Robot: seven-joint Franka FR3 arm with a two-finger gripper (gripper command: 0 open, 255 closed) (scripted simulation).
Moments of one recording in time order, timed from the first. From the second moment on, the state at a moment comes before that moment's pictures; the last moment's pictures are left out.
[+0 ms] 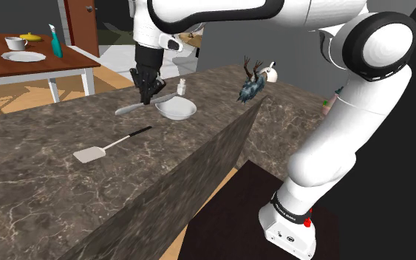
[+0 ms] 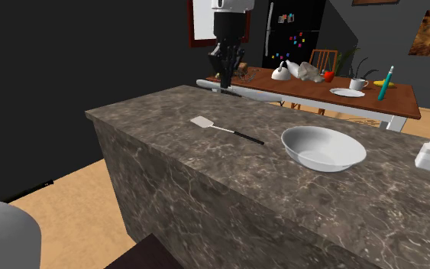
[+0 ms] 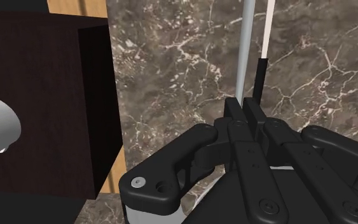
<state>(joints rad) -0.41 0.05 0.83 -1.81 0.01 1.86 1.91</state>
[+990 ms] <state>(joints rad) -0.57 0.09 0.70 -1.75 -0.01 1.83 1.62</state>
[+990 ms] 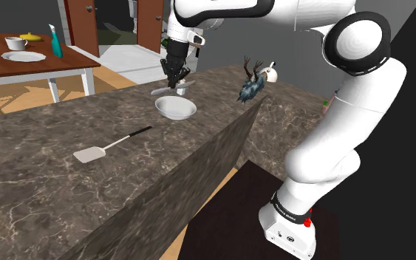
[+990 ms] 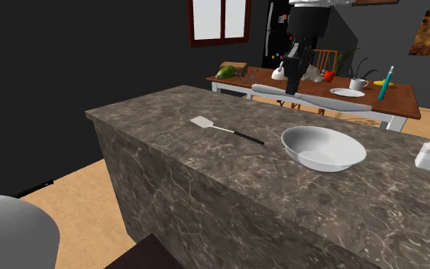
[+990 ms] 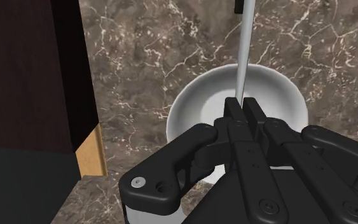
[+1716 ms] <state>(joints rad) -0.65 0.27 0.61 -1.53 -0.10 1.75 1.45</state>
